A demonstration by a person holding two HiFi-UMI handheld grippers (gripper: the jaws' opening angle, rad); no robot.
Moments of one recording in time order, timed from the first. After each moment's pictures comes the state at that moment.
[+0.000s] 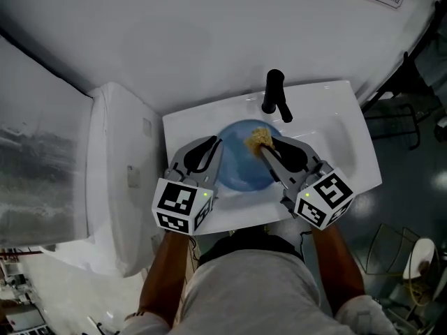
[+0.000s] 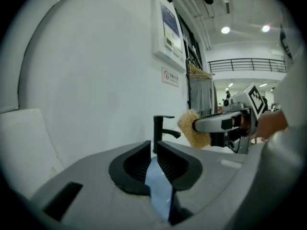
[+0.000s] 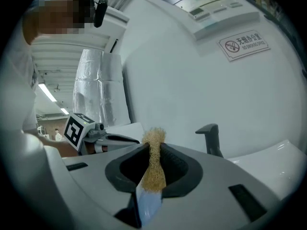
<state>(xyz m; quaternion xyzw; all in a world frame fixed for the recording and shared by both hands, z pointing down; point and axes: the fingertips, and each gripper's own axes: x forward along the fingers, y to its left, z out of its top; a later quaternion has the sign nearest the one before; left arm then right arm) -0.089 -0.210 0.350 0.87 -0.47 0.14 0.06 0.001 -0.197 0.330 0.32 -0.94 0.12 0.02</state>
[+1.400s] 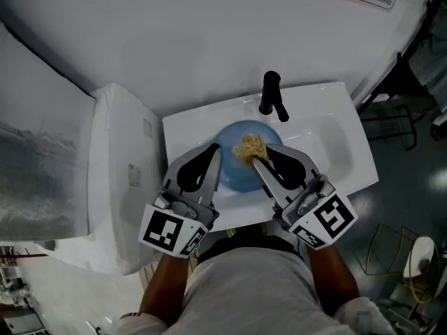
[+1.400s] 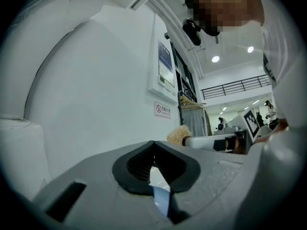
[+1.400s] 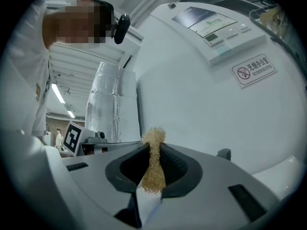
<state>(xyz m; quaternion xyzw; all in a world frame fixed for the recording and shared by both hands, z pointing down) -0.082 -0.164 0.265 0.89 -0.45 -0.03 0.00 -0.015 -0.152 0.264 0.31 -0.95 0.04 -0.06</state>
